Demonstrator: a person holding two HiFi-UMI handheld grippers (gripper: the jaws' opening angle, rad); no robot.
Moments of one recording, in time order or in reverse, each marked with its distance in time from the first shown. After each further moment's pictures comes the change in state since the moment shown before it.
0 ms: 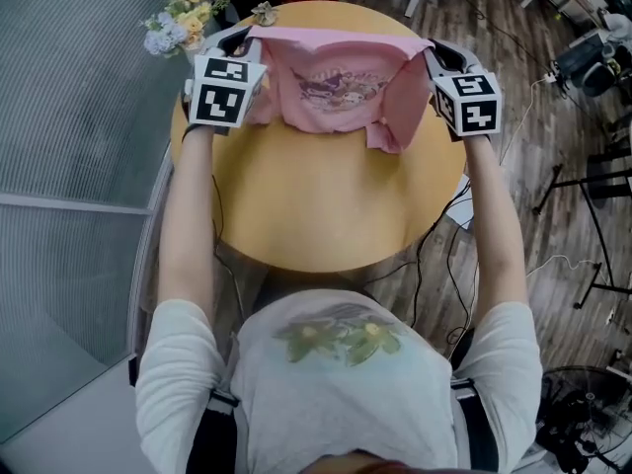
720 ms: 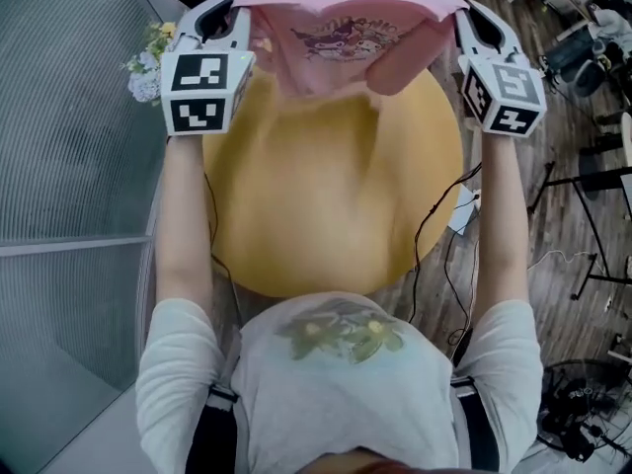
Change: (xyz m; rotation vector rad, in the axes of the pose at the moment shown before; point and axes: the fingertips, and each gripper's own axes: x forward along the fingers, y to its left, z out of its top) left arm 0.032 0.080 0.118 0.025 -0.291 0.057; right arm 0.015 -0.086 0.148 -0.028 -0.307 -0.206
